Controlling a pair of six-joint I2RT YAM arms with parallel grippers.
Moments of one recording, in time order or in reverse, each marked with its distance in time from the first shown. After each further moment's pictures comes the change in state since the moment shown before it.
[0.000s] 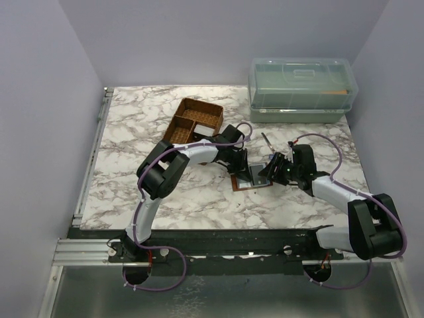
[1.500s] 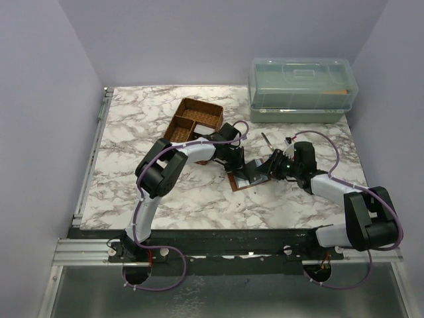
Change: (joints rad) left arm 0.026 0.002 -0.005 -0.014 0.004 -0.001; right arm -0.021 0.056 -0.002 0.159 -0.154 0.030
